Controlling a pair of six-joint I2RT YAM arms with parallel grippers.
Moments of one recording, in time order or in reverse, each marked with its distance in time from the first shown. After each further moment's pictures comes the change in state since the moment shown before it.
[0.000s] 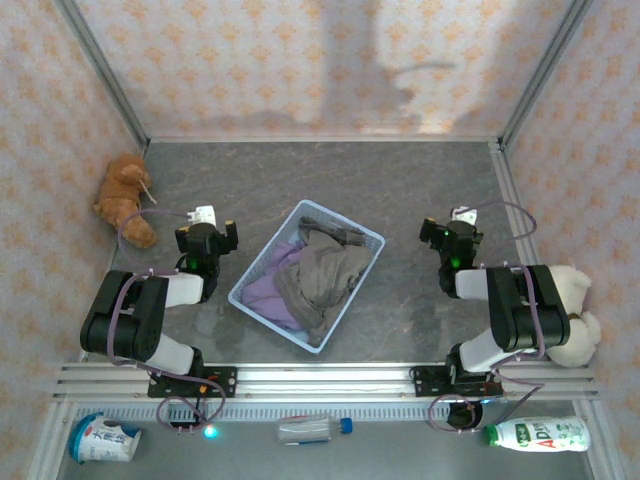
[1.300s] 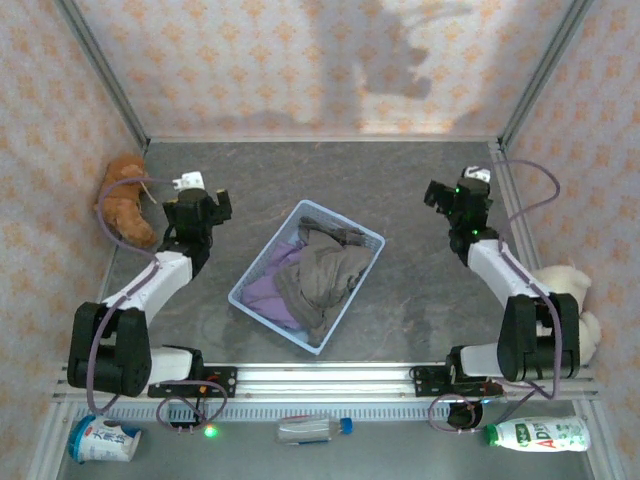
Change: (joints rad) left arm 0.002 -0.197 0.340 -0.536 -0.034 -0.086; right arm -0.003 -0.177 0.424 -0.640 -0.058 0.119
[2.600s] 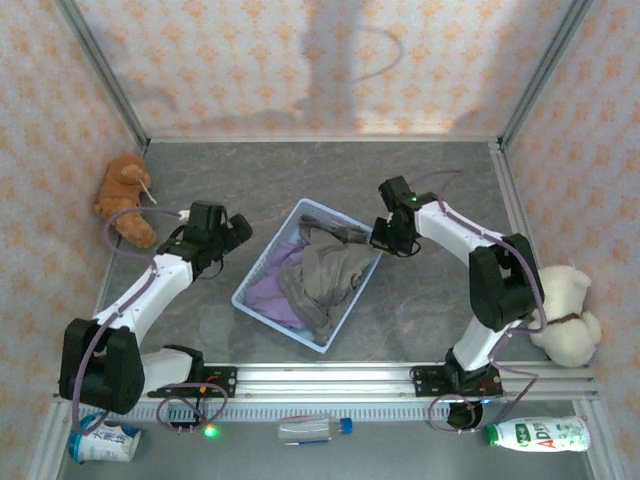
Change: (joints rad) left arm -0.097 -0.051 0.029 -0.529 0.296 -0.634; right arm 0.348 0.372 0.372 -0.803 -0.327 0.407
